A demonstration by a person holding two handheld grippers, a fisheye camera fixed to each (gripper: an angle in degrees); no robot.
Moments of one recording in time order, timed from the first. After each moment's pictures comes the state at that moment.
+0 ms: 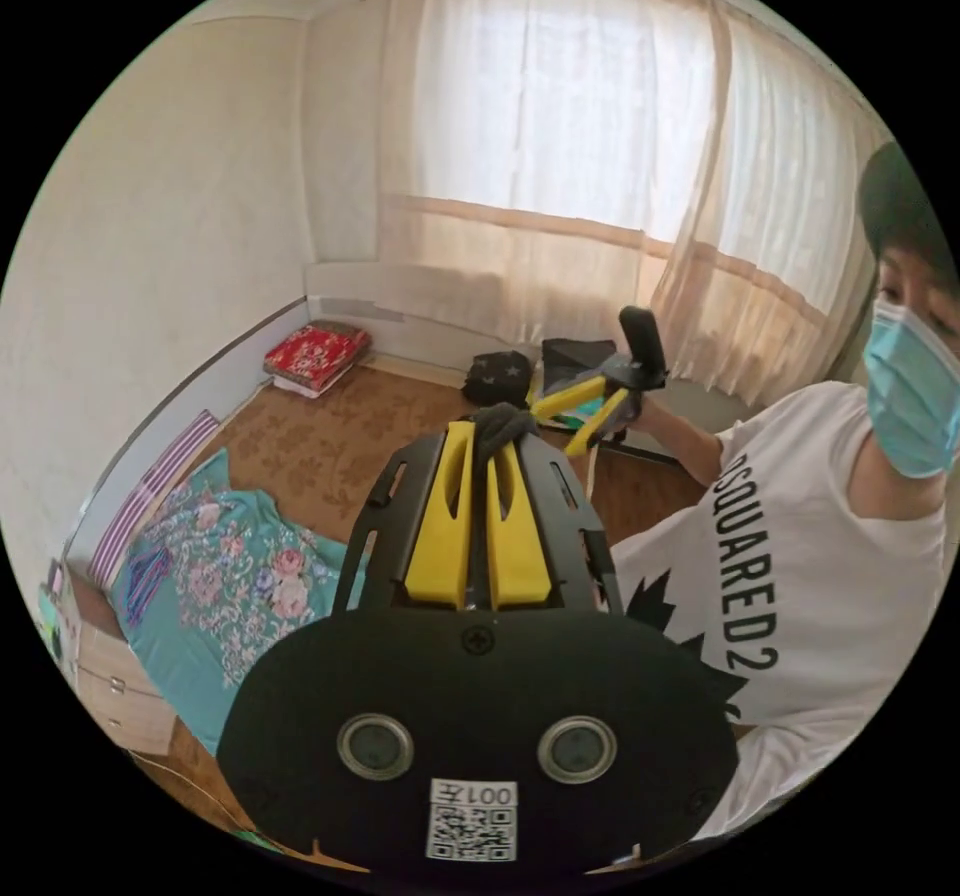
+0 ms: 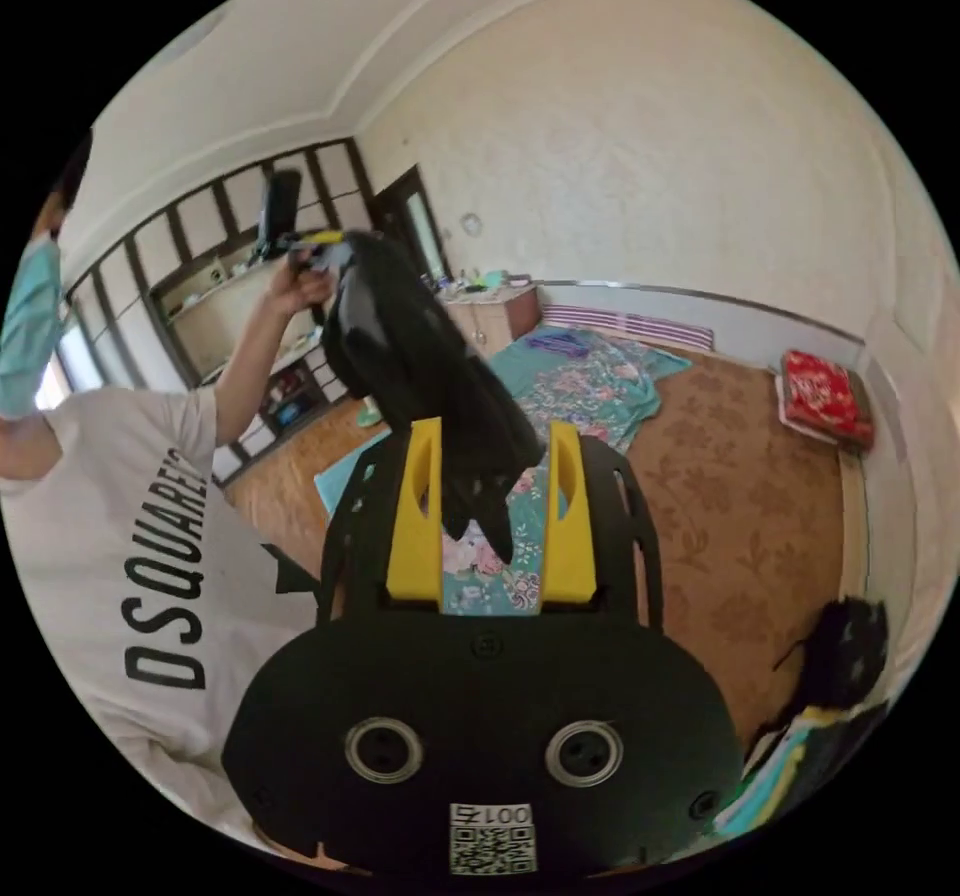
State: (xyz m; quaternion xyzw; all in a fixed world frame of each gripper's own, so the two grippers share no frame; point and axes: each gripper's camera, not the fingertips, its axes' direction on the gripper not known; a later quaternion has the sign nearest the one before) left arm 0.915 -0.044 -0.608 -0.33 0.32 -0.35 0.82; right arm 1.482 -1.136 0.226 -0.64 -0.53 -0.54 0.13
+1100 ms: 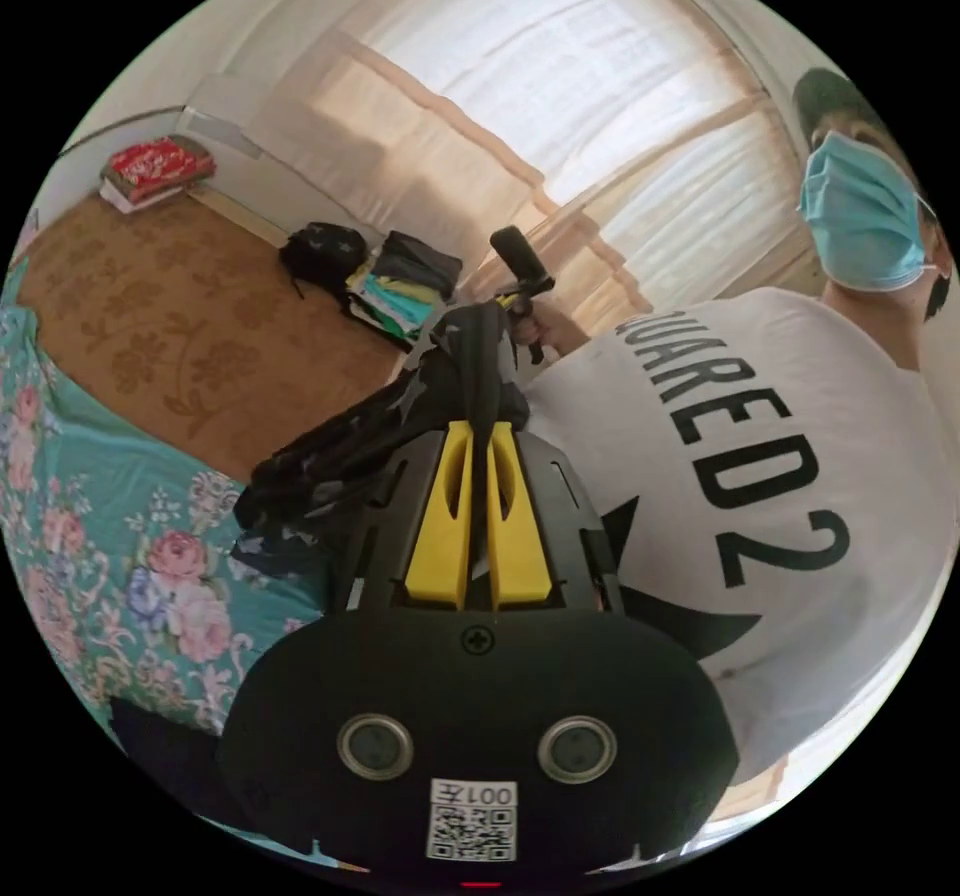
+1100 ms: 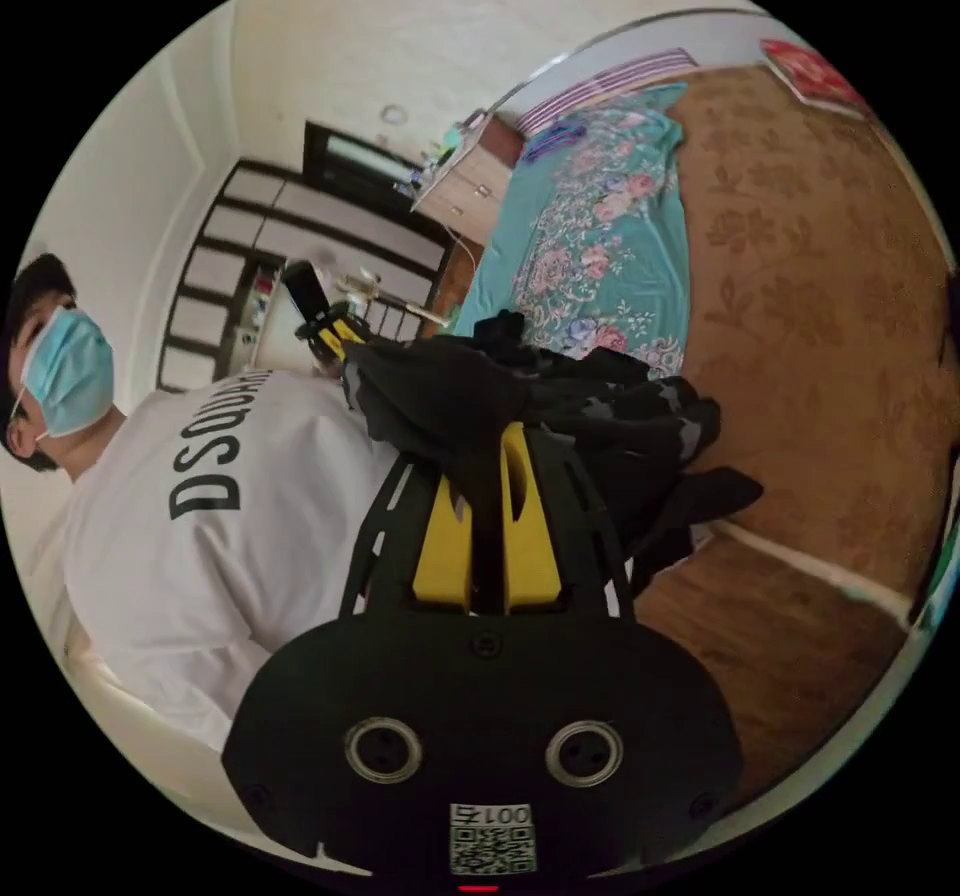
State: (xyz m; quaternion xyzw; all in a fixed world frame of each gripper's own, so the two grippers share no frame) left arm 1.186 -0.043 -0.196 -0.28 0.55 -0.53 0.58; right arm 1.461 -1.196 0.508 -0.87 -0.22 -0.43 0.08
